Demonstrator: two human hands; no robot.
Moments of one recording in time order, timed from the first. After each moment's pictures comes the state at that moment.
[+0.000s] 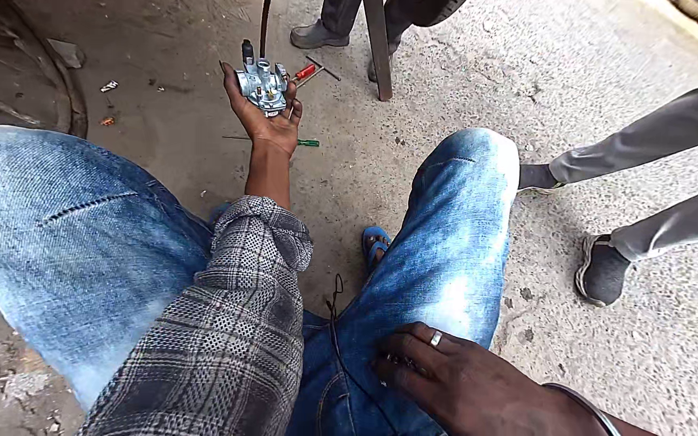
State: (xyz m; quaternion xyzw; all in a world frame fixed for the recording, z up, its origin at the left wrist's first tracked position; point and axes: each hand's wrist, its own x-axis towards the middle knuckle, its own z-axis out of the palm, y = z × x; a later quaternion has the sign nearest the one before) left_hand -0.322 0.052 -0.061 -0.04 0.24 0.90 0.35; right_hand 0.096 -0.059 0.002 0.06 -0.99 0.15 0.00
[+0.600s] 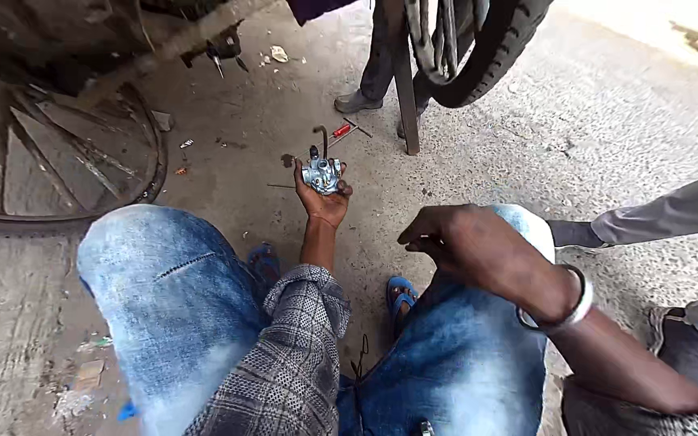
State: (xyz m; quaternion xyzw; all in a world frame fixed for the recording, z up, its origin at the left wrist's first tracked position) left_hand -0.297 0.057 -0.094 0.03 0.15 0.90 0.41; right_hand -0.044 0.082 0.068 -0.10 -0.99 0.10 0.02
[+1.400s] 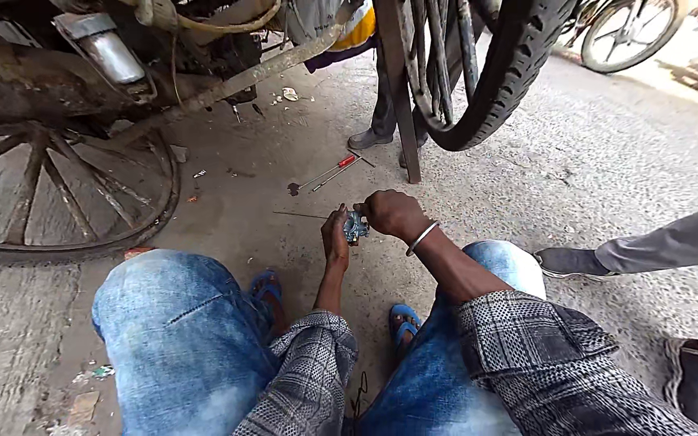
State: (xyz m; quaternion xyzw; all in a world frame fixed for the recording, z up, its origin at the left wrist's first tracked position) left_hand -0.276 0.073 -0.136 0.15 0.51 0.81 0.24; right_hand -0.200 0.147 0.016 -0.29 -0.95 0.07 -0.08
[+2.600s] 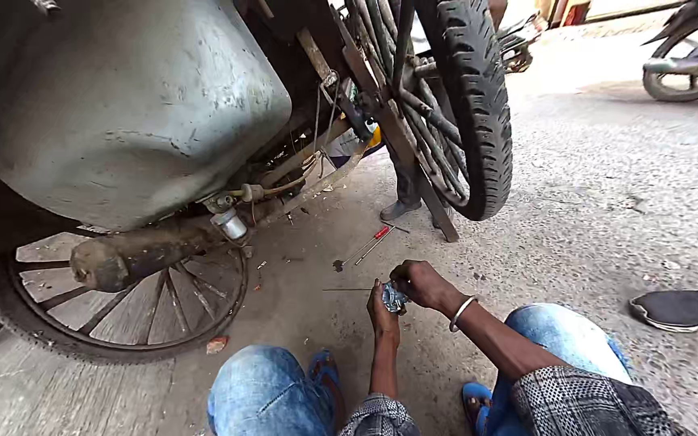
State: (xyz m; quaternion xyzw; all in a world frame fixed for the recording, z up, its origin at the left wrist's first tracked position) left_hand -0.275 0.070 -0.123 0.09 0.45 0.84 0.30; right_hand -0.201 0.155 -0.011 -0.14 -0.96 0.23 0.13
